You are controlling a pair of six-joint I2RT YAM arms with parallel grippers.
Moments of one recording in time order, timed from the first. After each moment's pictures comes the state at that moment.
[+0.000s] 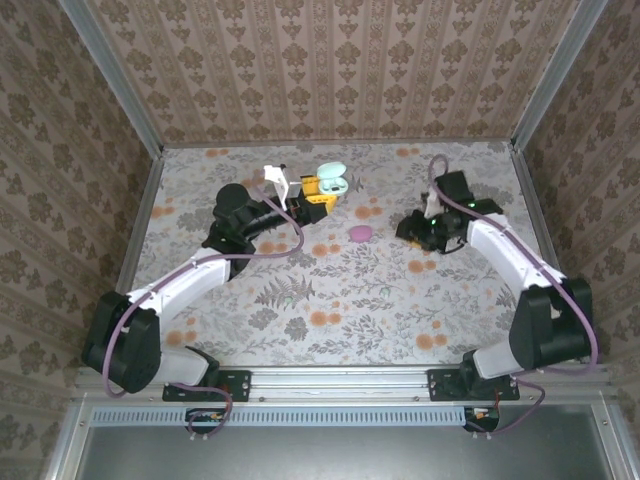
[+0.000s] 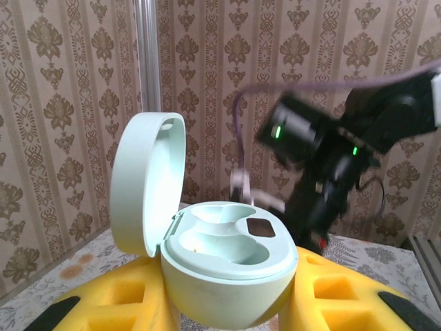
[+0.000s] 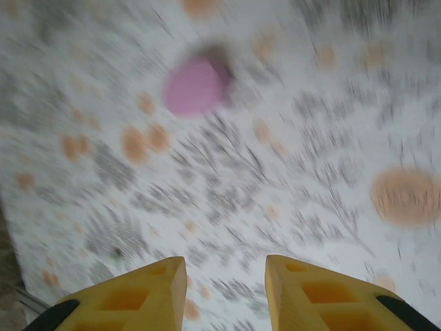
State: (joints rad) left arm -0.56 1.35 0.85 0.68 0.73 -0.13; right arm 0.17 1.47 1.07 -0.76 -0.42 0.52
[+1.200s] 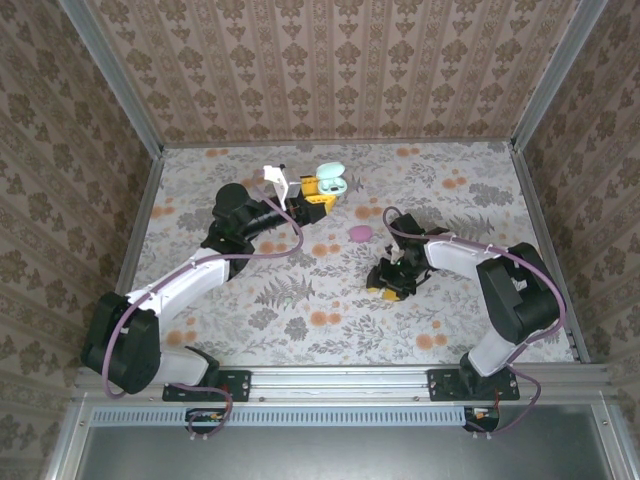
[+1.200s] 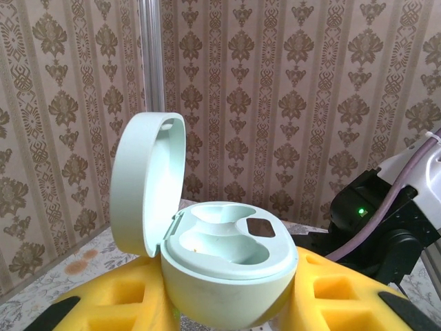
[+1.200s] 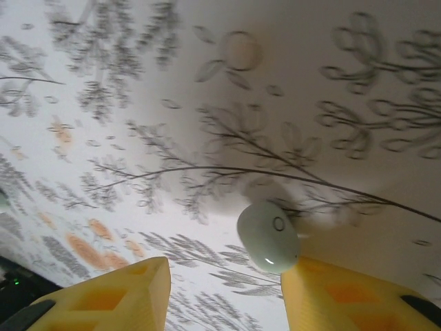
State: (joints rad) left arm -0.55 1.35 0.85 0.66 0.73 -0.12; right arm 0.41 1.65 0.87 -0.60 -0.49 0.69
